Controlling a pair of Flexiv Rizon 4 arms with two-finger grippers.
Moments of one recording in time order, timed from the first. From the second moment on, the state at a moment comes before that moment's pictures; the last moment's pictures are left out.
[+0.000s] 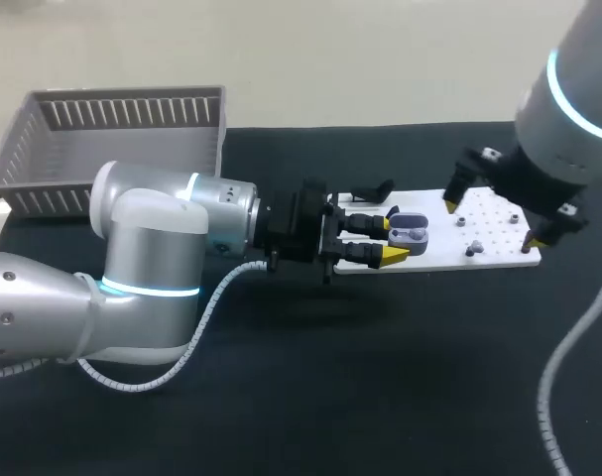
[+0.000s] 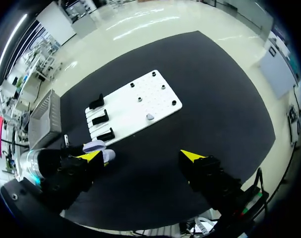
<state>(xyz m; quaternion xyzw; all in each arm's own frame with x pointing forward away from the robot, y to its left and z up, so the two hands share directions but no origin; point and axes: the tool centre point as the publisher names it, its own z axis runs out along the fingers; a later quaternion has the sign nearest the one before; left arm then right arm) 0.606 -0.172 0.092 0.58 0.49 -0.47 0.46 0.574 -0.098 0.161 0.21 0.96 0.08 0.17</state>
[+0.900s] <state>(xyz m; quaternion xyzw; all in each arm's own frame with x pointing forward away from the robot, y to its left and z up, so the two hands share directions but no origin) 0.606 -0.172 0.092 0.58 0.49 -0.47 0.46 0.593 -0.117 0.102 0.13 0.97 0.09 0.16</state>
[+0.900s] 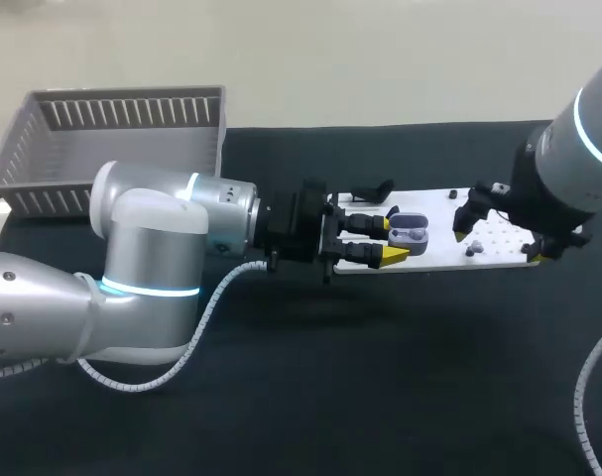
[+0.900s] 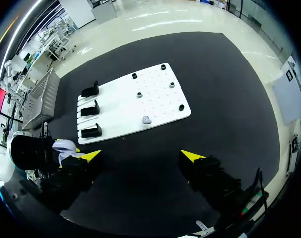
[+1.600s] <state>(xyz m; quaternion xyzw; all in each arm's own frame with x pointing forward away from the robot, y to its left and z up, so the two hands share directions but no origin) 0.606 -0.172 0.092 0.58 0.49 -0.47 0.46 0.611 -0.129 0.071 0.16 0.98 0.10 0.12</state>
